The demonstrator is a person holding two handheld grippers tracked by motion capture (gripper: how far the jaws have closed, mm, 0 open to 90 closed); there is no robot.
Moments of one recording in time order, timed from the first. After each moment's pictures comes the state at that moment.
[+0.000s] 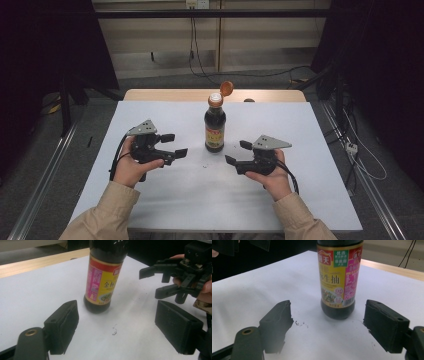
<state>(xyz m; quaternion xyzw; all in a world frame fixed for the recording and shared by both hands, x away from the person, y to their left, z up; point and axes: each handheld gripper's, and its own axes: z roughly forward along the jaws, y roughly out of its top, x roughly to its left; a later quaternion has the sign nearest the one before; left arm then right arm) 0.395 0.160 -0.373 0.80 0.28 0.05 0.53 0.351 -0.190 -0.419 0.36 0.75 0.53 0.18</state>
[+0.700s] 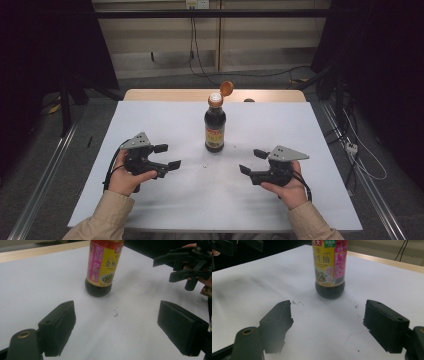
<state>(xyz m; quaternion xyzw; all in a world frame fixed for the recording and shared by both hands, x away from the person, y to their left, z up) 0.378 0.179 -0.397 0.80 0.28 0.05 0.52 0.322 -0.225 -0.428 0.37 0.75 0.52 0.19</state>
